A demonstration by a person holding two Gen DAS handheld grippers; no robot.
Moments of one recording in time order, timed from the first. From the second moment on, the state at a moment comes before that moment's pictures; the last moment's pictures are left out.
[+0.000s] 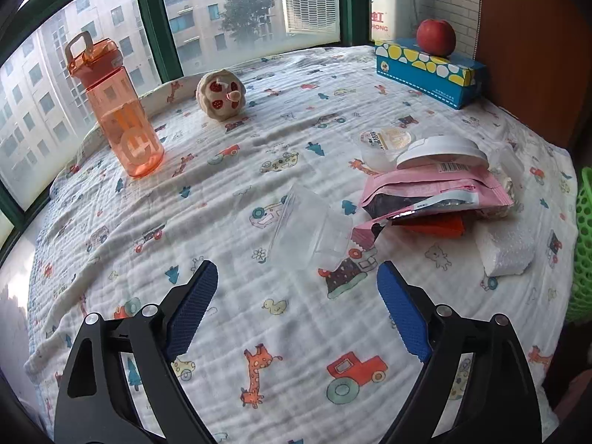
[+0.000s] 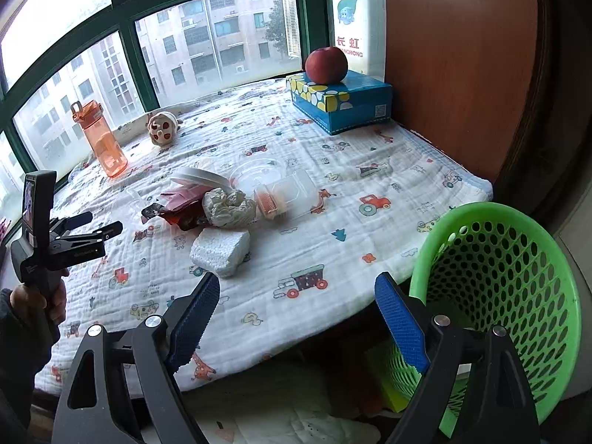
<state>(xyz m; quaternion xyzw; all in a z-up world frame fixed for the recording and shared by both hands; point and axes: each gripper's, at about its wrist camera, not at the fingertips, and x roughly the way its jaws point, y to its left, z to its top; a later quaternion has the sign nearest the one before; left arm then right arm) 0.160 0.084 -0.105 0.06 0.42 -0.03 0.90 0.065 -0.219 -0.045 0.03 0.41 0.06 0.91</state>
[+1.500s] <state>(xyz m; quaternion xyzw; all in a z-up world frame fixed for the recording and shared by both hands) 0.165 0.116 -0.095 0.01 0.41 -0.06 0.91 0.157 -0.122 -0.130 0.06 0.49 0.06 0.87</state>
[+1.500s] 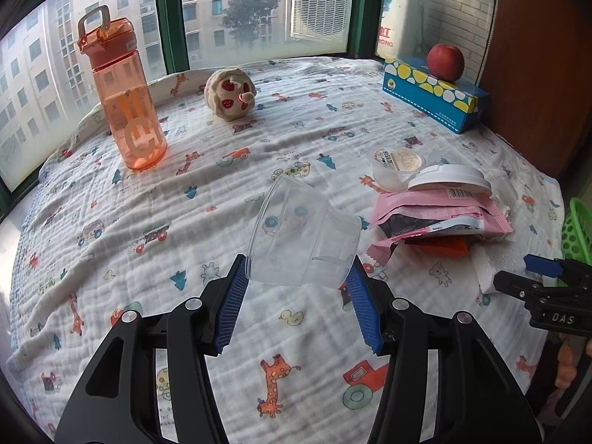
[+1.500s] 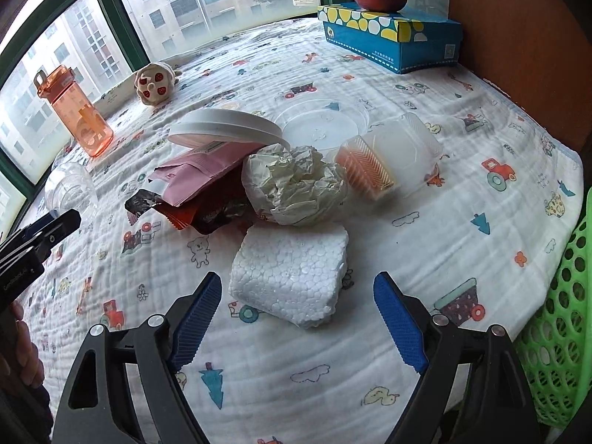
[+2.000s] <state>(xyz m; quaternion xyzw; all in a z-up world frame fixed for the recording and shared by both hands) 0.154 0.102 -0.082 -0.01 0.40 -0.08 0.91 0.143 -0.129 -0.123 0.05 0.49 0.07 0.87</state>
